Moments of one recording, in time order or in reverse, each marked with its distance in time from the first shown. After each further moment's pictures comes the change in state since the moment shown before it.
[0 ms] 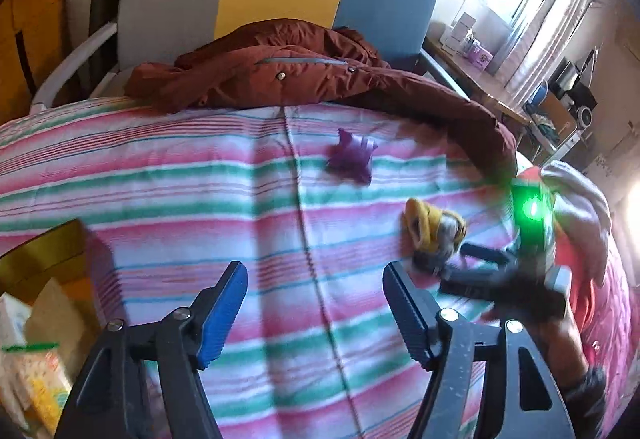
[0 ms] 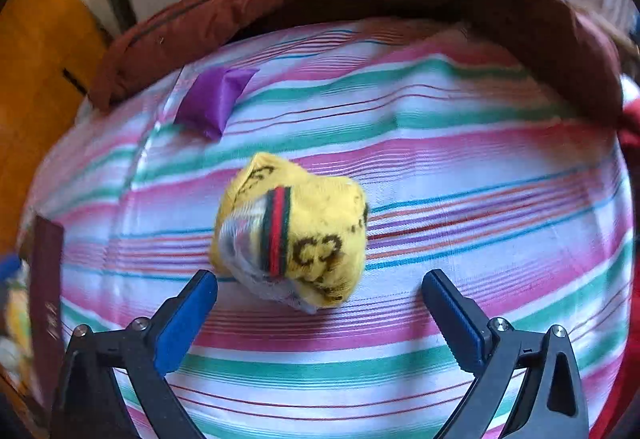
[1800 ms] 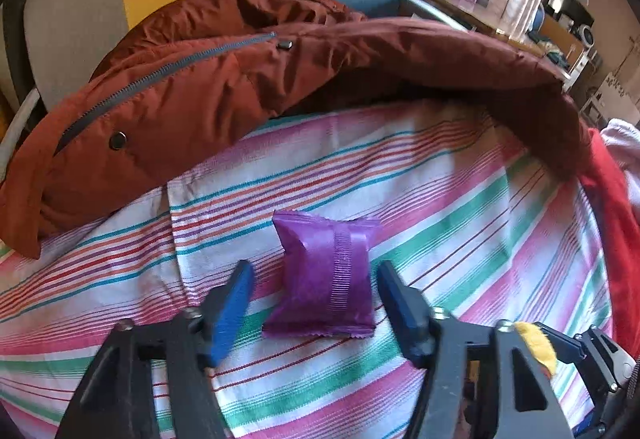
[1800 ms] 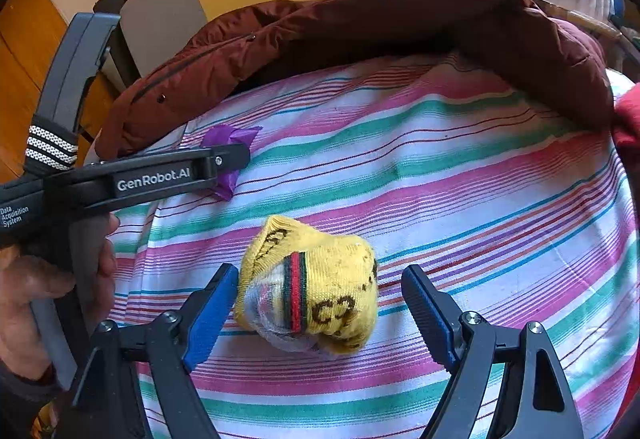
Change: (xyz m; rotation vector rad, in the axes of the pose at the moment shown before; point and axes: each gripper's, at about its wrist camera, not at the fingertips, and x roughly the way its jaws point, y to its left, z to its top) left arm 0.176 -0.062 0.098 0.265 0.117 0.102; right arm -0.012 -0.002 0.012 0.113 -0.142 0.048
